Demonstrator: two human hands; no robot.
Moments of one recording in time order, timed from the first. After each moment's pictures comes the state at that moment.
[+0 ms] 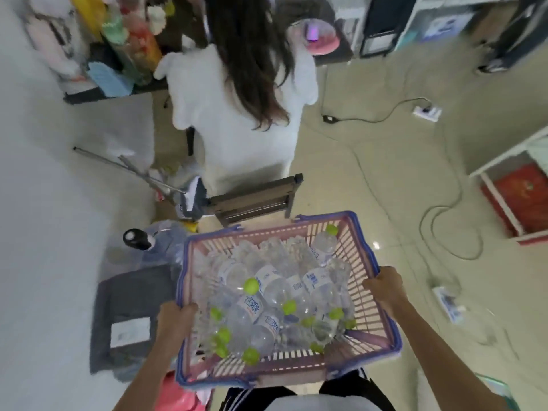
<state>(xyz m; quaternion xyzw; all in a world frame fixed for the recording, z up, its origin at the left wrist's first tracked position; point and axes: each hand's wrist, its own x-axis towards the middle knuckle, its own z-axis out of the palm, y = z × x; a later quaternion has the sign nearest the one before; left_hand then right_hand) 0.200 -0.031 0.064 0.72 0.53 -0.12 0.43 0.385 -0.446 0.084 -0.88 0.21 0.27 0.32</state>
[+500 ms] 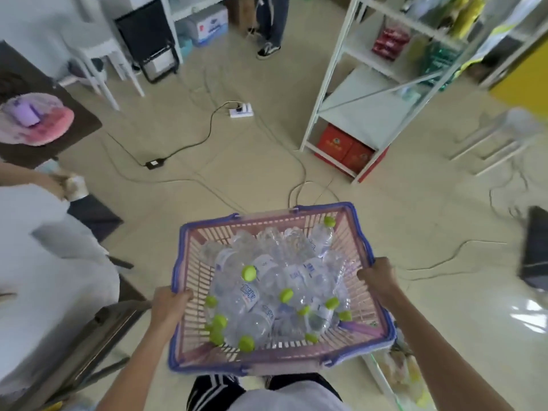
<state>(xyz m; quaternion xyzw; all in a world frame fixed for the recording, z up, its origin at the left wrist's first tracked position) 0.613 -0.373 0.081 0.83 0.24 -0.29 0.42 0.487 -0.797 0.128 -0.76 0.53 0.10 0.37</state>
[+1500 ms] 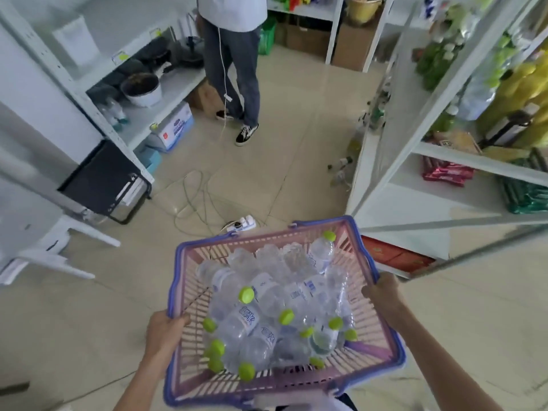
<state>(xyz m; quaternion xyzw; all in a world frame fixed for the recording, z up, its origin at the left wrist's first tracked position) 1.447 -0.635 0.098 0.88 0.16 -0.25 0.38 1.221 -1.012 0.096 -0.70 0.58 0.04 0.41</state>
